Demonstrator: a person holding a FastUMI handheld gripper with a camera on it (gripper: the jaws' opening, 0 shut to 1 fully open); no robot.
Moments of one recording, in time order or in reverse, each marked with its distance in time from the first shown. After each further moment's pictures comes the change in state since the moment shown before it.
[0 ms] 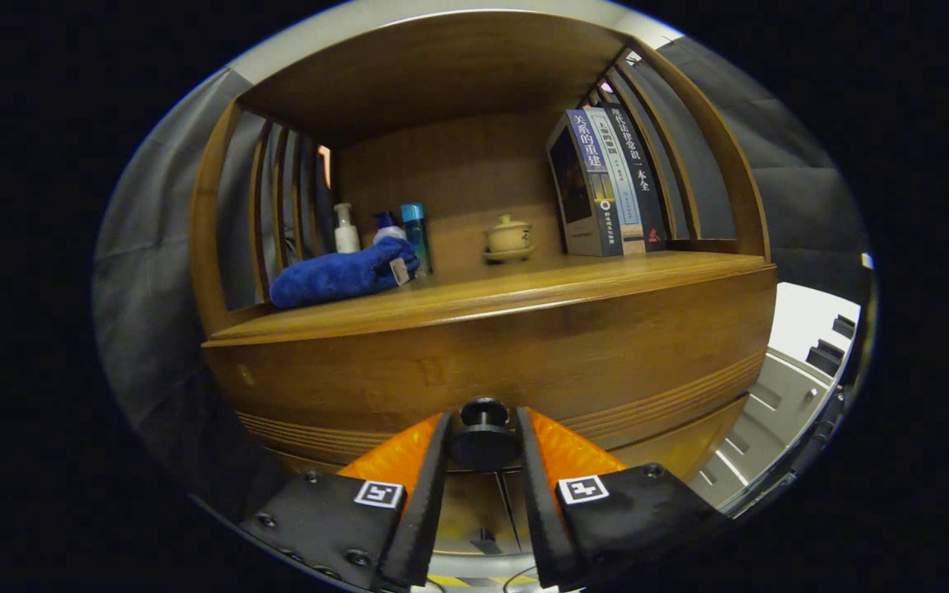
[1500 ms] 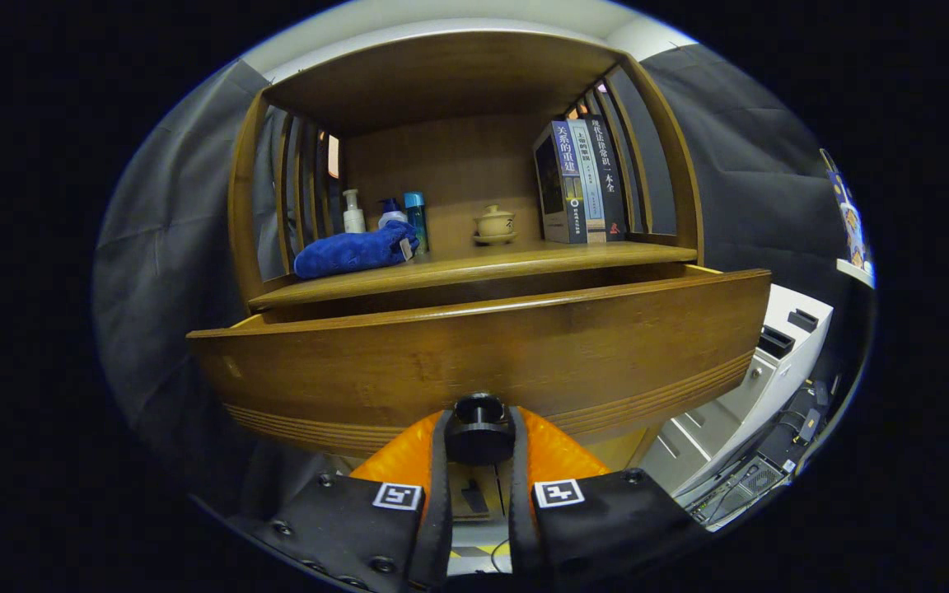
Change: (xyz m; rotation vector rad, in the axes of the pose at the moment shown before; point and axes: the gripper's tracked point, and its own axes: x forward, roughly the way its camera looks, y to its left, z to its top) arm -0.108 0.000 -0.024 0.000 0.069 -0.043
